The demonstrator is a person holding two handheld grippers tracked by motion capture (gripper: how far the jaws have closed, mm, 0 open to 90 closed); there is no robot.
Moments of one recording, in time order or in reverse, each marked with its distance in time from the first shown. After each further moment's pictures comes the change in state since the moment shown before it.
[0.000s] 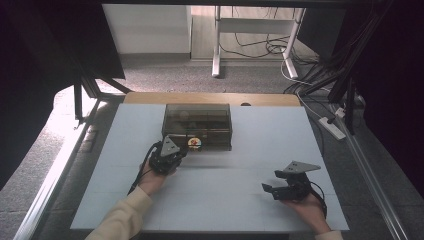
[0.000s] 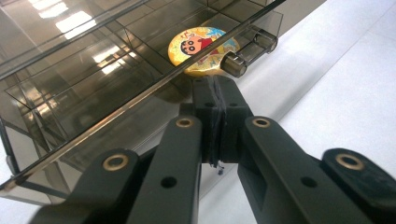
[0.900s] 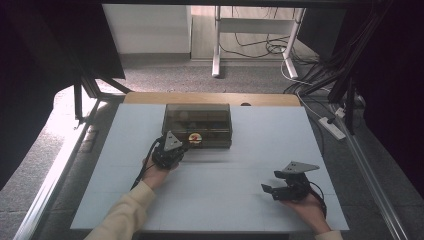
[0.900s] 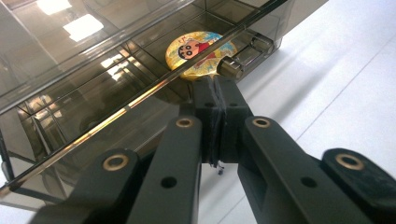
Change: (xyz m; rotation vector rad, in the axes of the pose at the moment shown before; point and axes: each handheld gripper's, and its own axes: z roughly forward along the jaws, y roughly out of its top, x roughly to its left) left arm 0.008 0.009 0.013 -0.011 0.026 -0.005; right arm 0.000 0.000 0.002 0.011 0.004 -0.014
